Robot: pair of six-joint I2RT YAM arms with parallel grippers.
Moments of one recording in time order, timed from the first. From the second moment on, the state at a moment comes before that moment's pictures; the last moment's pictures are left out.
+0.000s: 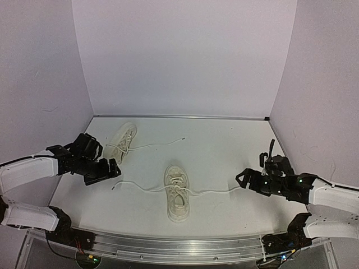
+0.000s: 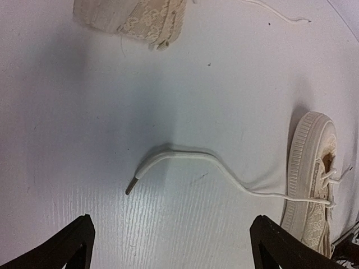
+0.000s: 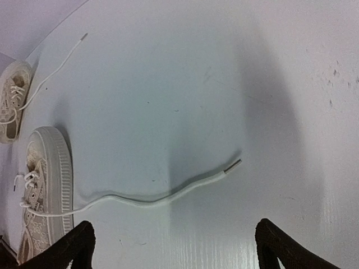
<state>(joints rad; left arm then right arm) -0.51 1.10 0.65 -0.54 0.04 -0.71 0.66 0.92 0.40 -0.23 0.14 0.81</state>
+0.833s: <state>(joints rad) -0.88 1.50 1.31 -0.61 -0.25 -0.31 0.66 1.13 0.96 -0.33 0.07 0.33</state>
